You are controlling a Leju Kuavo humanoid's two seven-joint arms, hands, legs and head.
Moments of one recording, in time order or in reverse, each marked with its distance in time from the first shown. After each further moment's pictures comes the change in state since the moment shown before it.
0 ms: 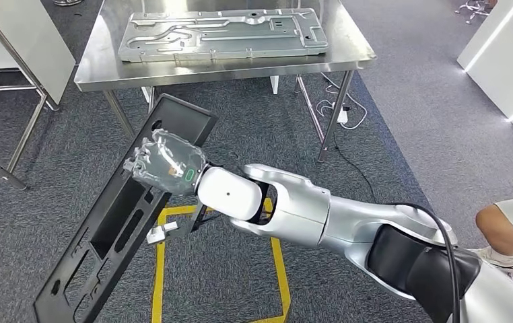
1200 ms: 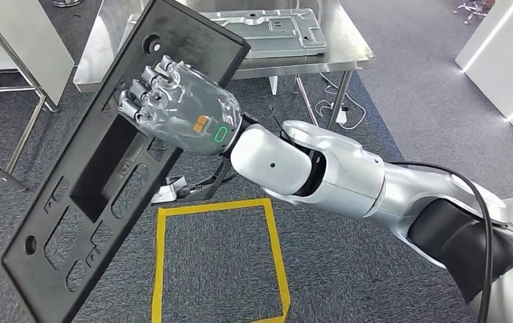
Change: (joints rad) left arm 0.004 -0.012 0.057 0.000 -0.017 0.012 0.015; right arm -0.153 -0.184 -0.080 -0.296 0.065 -0.039 0.064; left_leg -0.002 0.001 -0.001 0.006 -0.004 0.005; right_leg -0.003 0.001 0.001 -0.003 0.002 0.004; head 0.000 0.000
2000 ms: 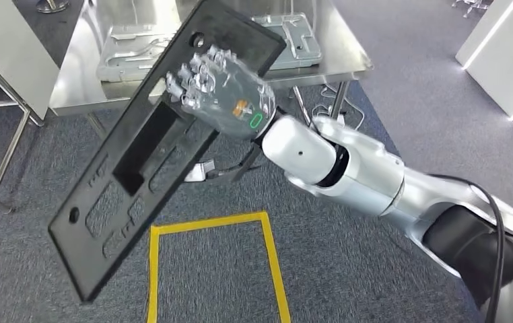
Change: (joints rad) left arm -0.003 -0.006 0.011 0.000 -0.017 -0.013 -0.007; right arm 0.072 -0.090 -0.090 0.012 -0.016 -0.036 0.001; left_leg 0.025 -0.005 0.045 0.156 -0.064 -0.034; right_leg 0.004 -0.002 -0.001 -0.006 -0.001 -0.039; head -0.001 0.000
